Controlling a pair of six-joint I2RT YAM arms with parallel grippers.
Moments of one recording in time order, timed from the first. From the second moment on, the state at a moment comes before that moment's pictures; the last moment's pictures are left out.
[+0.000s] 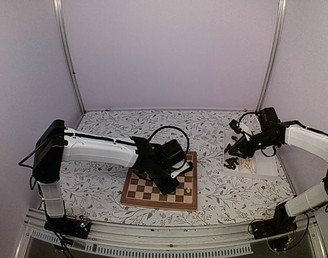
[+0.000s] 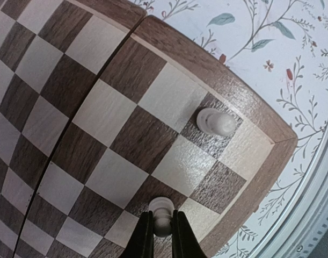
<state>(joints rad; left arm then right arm) -1.15 1.94 1.40 -0.66 0.04 -0.13 0.21 1.35 0.89 -0.53 -0.59 -0.49</state>
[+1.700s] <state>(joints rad) -1.17 1.99 1.56 -0.72 0.01 -0.09 0.18 1.35 0.97 -0.63 -0.60 -0.52</state>
